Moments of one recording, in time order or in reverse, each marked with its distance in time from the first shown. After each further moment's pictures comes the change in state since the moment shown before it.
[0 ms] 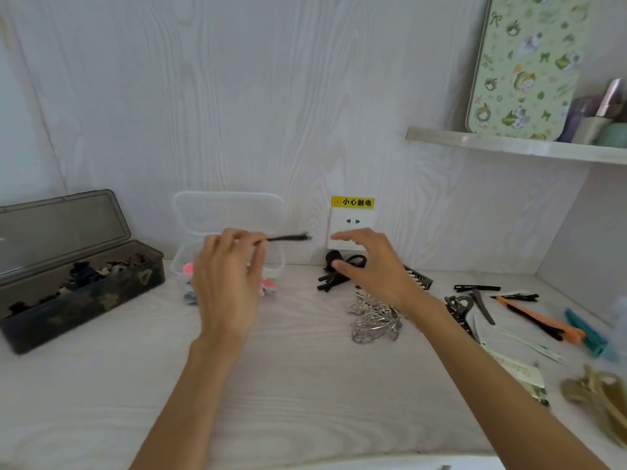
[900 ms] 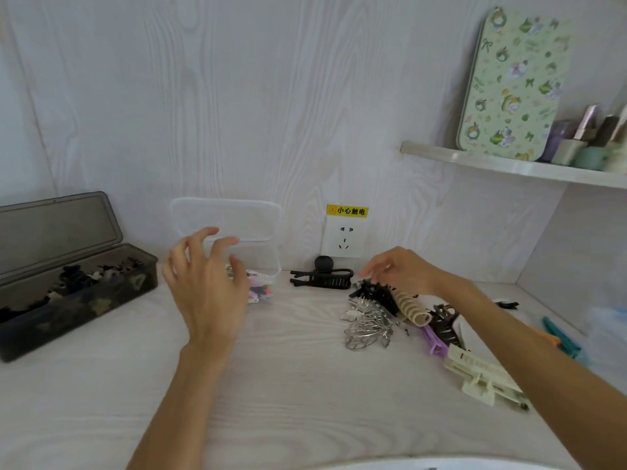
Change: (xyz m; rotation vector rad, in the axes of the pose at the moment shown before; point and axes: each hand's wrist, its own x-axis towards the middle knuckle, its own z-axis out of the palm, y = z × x) left_hand 0.000 -0.016 0.000 0.088 0.057 -0.189; right_hand 0.016 0.023 -0.052 -0.210 -0.439 0.219
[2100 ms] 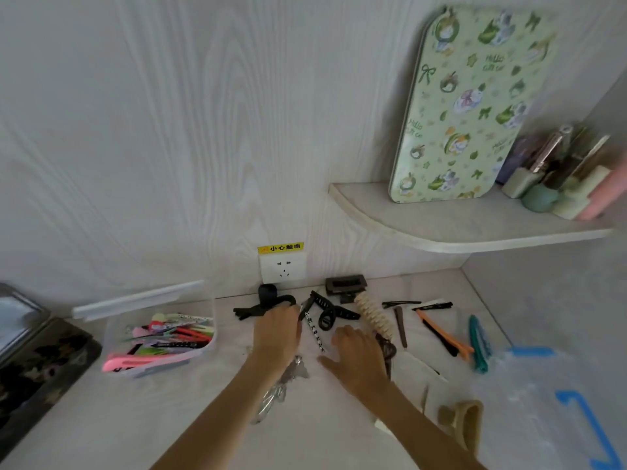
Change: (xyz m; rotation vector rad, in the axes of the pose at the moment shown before) left_hand 0.016 0.156 0.084 0.196 -1.219 0.237; right_hand -0.035 0.031 0.019 -0.295 -0.173 0.311
